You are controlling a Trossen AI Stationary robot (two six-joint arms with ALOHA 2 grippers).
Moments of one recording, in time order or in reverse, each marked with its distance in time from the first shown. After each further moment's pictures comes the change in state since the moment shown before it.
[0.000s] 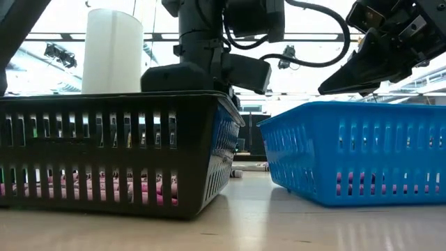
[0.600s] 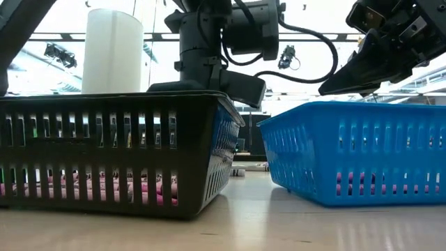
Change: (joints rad) left arm 0.045 -0.002 -0.068 0.050 0.014 0.018; right arm 0.000 0.000 -0.001 -0.002 0.000 0.000
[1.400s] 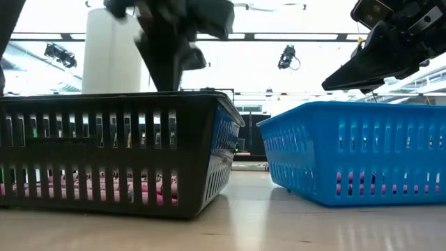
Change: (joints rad) left arm -0.084 -0.242 -0.003 -0.206 0.063 -0.207; right arm 0.027 0.000 0.000 0.019 -0.007 -0.023
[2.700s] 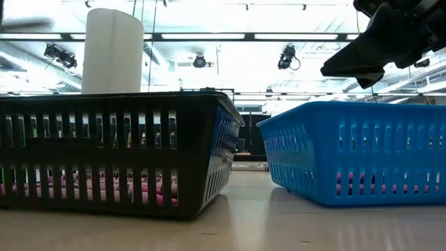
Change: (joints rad) left arm -0.576 -0.119 -0.082 -0.278 -0.305 -0.677; right arm 0.021 0.000 0.001 0.083 0.007 0.004
